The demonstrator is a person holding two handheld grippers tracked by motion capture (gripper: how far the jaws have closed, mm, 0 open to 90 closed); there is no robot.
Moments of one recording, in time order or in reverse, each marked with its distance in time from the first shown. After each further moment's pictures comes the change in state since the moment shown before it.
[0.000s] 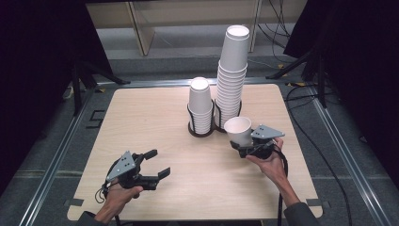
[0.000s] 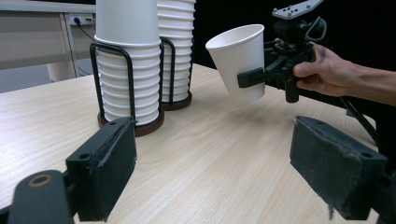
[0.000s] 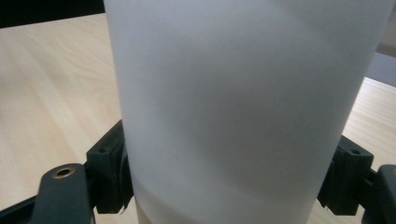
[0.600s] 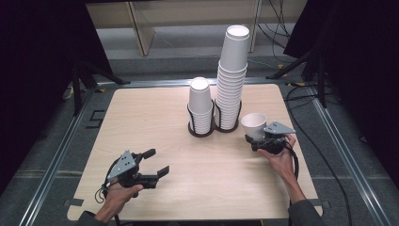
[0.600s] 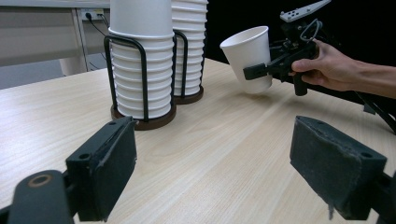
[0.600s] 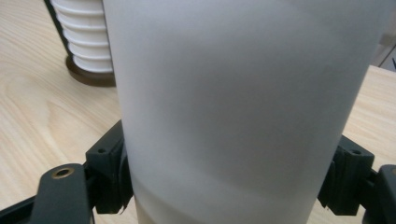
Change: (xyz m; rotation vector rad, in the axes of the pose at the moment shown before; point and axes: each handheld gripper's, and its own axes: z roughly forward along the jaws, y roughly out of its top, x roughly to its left) left arm 0.004 -0.002 -0.002 0.038 0.055 0.002; right arm -0.043 -0.023 -0.005 0.049 -0.159 0.053
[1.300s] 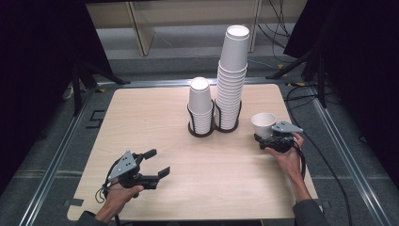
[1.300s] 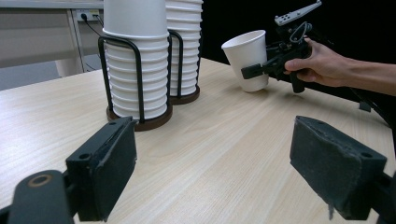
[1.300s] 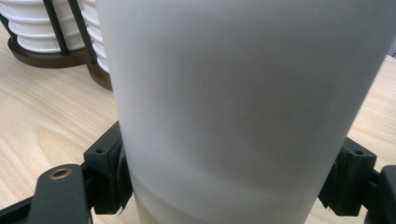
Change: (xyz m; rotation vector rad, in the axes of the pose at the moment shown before) left arm -0.001 -0.001 0.002 -0.011 -0.022 0.006; right arm -0.026 -0.011 -0.007 0.046 -0.082 0.013
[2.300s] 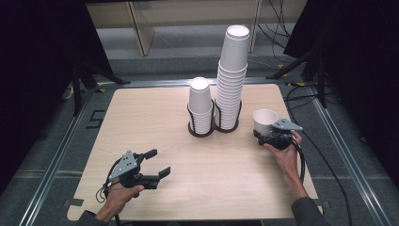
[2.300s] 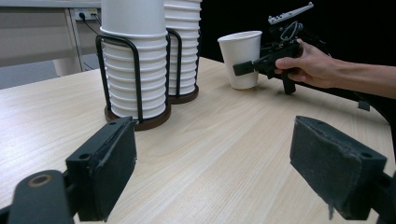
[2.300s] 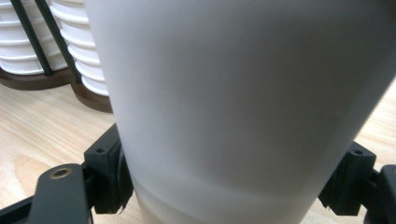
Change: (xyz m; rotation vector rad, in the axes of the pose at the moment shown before) left arm 0.000 0.000 0.000 0.019 0.004 0.005; right arm -0.004 -0.001 0.012 -0.028 -0.012 0.078
